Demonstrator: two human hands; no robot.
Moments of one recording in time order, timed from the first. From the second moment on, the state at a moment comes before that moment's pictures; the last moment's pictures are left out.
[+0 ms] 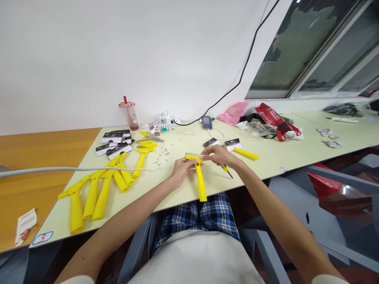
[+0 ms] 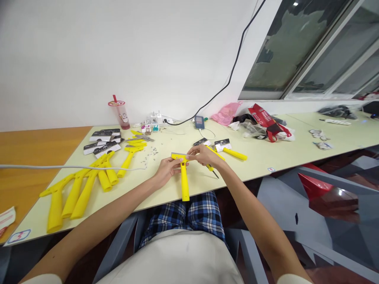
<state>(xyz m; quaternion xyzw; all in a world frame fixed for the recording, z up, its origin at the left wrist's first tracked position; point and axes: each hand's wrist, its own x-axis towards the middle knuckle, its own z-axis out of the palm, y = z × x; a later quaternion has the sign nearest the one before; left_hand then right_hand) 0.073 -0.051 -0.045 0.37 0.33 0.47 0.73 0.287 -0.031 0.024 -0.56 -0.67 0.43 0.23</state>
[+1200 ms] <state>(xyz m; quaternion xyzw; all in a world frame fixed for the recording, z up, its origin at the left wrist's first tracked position) 0.065 -0.058 -0.069 0.87 0.27 0.40 0.07 0.269 -0.080 0.017 -0.51 -0.56 0.50 0.43</state>
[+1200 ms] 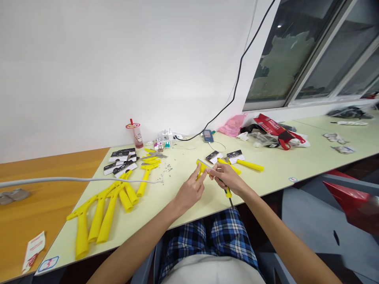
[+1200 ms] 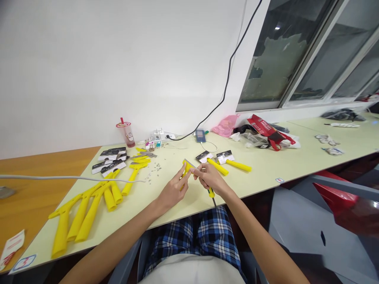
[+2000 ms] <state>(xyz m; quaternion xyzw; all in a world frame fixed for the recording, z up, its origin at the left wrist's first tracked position) 0.015 -0.025 0.007 0.27 0.18 0.50 0.80 0.299 0.024 0.041 -0.34 -0.31 0.57 0.68</state>
